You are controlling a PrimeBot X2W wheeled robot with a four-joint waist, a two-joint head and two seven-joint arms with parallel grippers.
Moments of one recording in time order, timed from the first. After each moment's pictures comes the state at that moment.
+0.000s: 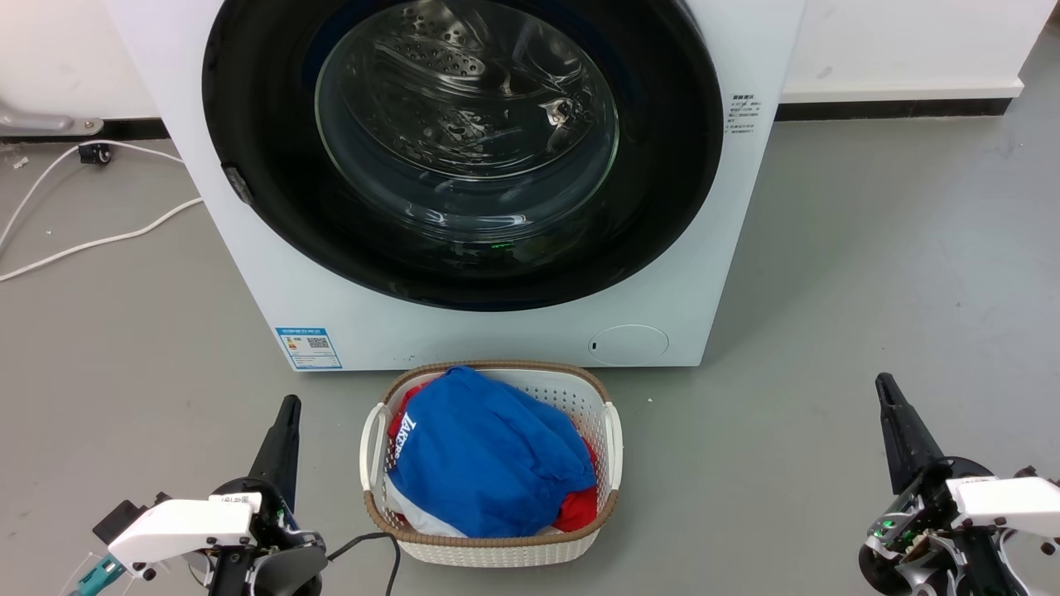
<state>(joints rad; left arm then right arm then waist) -0.10 0.05 0.11 0.25 -1.61 -0.13 0.11 -0.10 -0.06 -0.11 0.25 1.62 0.13 0.11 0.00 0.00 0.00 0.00</state>
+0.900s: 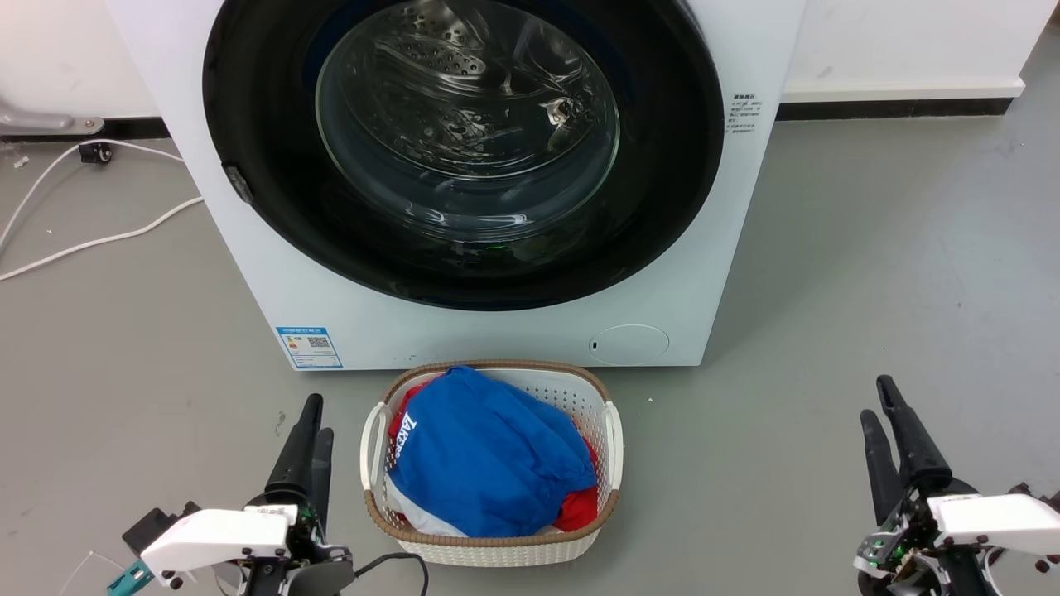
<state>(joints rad) -0.08 0.05 0.04 0.25 -1.58 -0.13 0.06 -0.07 -0.06 -0.07 0.23 1.57 0.13 0.05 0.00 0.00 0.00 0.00</state>
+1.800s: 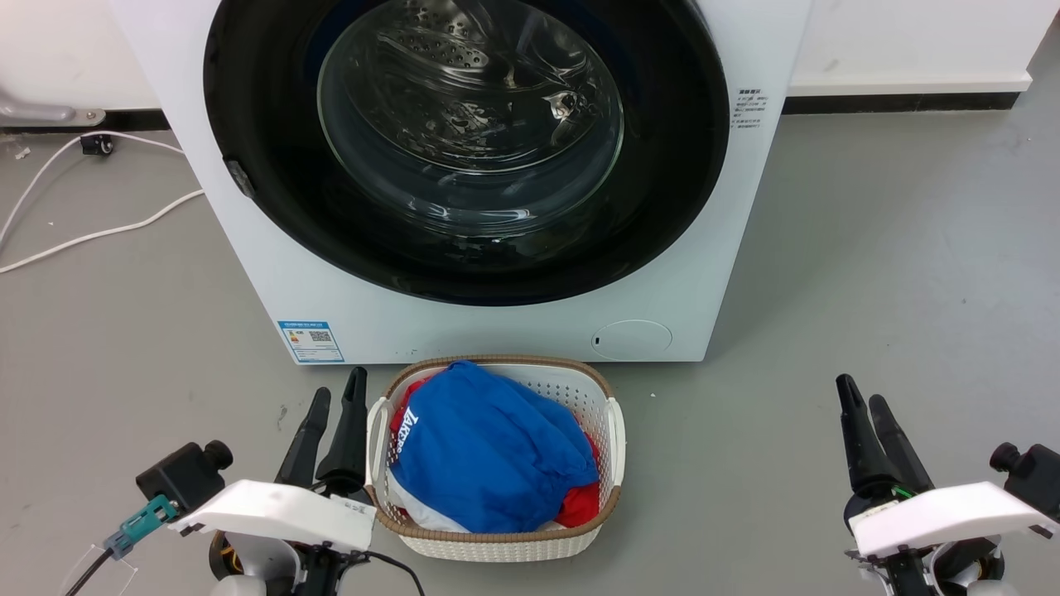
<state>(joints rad) -0.09 0.07 -0.05 0.16 -0.86 -0.13 -0.07 -0.04 -0.07 -0.01 0.16 0.83 0.13 -0.06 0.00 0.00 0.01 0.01</state>
